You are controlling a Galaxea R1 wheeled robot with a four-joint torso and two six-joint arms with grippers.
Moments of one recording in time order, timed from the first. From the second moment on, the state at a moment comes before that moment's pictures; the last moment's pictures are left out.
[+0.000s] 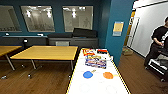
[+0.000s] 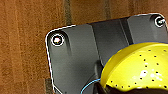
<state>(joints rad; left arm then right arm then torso) 1.35 3.14 -2.93 0.11 0.17 -0.09 -1.48 2.67 -2.35 -0.24 0.12 0.54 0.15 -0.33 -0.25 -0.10</state>
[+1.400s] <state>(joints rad) 1.36 3.14 -2.92 0.11 0.17 -0.09 -1.49 2.72 -2.40 -0.26 0.12 0.53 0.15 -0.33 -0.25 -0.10</state>
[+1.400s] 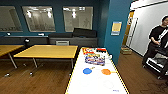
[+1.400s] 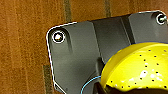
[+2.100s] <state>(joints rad) 1.36 3.13 -2.92 0.11 0.17 -0.09 -1.49 2.73 -2.41 -0.26 0.12 0.53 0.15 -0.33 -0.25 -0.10</state>
